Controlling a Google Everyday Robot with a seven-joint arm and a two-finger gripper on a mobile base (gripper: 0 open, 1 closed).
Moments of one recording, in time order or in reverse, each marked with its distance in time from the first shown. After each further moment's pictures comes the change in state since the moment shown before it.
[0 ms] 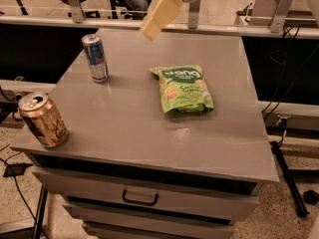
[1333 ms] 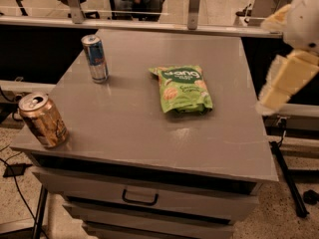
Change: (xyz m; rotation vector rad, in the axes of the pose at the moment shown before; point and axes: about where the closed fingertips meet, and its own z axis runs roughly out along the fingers) arm 0.145 0.144 -0.177 0.085 0.608 0.137
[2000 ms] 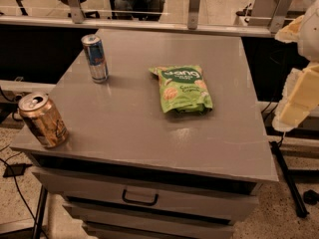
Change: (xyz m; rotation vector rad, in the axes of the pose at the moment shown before) arm 0.024 0.022 -0.010 -0.021 0.091 0.030
